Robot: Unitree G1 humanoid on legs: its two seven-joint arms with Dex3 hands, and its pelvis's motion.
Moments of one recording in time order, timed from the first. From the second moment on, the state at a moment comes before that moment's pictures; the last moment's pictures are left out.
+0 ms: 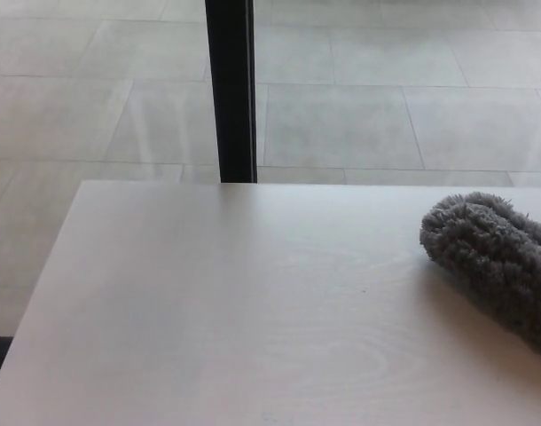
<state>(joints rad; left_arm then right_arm) -0.13 0.65 0.47 1.30 -0.21 -0.03 -0.26 -0.13 -0.56 -1.27 1.05 0.16 0.07 0.08</state>
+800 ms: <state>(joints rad) -0.12 0.66 0.50 1.30 -0.22 0.01 -0.20 -0.09 -0.56 -1.11 1.13 0.43 0.07 0.17</state>
